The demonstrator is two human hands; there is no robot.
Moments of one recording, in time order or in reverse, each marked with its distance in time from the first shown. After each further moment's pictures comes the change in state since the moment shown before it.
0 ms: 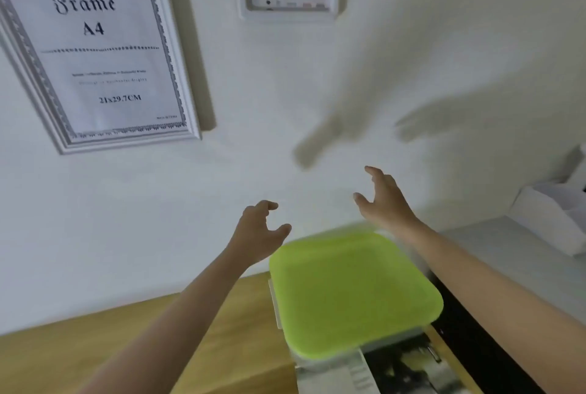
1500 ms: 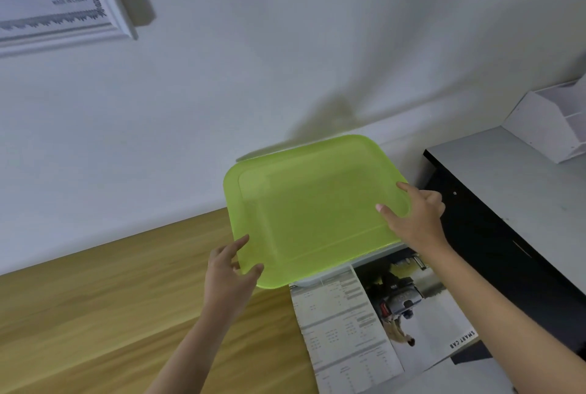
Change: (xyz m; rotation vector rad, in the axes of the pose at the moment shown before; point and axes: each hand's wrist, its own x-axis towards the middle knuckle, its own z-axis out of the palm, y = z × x) left_hand -0.100 -0.130 0.080 -0.161 0.031 -0.342; right_hand -0.118 0.130 0.054 -0.029 0.040 0.372
